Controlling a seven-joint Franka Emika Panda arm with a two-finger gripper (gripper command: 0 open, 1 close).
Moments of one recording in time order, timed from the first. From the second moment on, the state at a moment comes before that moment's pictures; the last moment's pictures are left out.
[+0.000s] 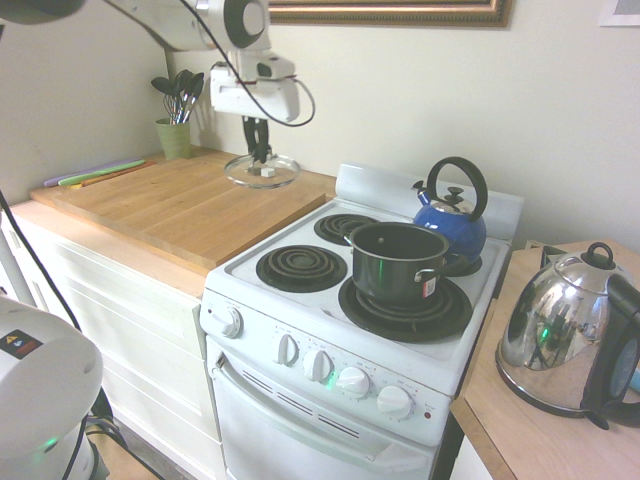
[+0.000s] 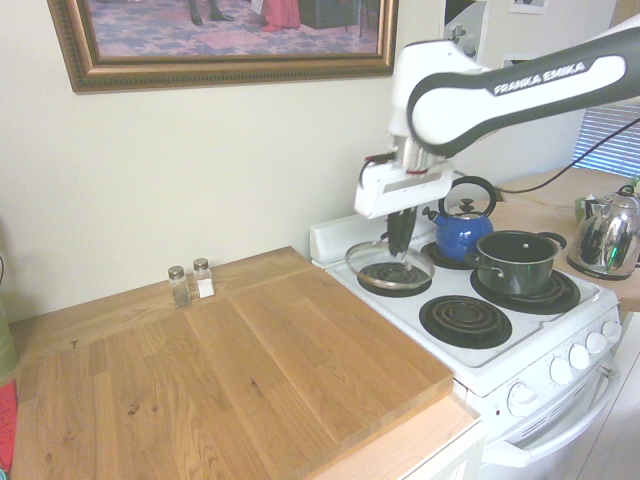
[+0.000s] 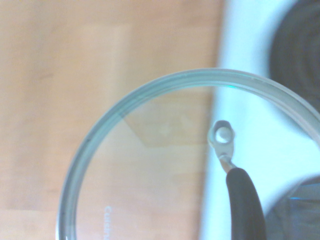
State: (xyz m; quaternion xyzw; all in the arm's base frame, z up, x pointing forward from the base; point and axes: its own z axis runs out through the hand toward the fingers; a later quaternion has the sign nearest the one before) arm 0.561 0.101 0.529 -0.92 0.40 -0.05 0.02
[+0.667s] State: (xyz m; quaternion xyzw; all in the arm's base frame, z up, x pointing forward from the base) arm 0.532 -0.135 0.525 -0.86 0.50 -0.04 -0.01
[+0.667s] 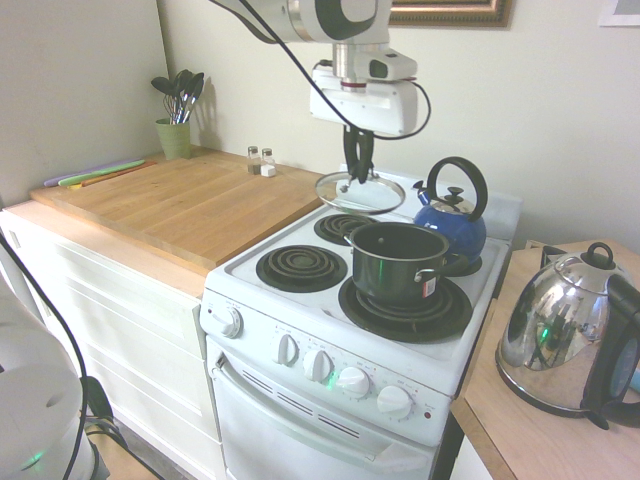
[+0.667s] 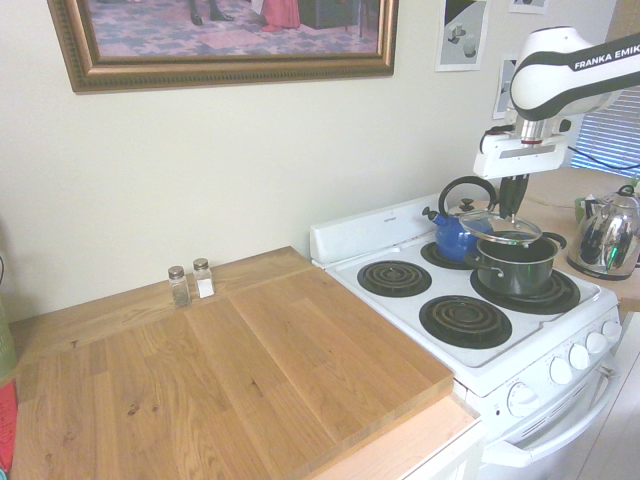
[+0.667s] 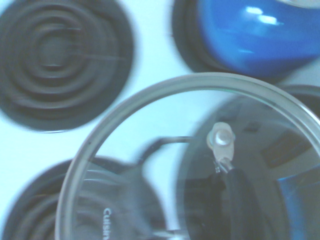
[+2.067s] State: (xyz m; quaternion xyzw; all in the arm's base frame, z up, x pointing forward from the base) arm 0.542 -0.183 0.467 -0.87 0.49 -0.02 -0.04
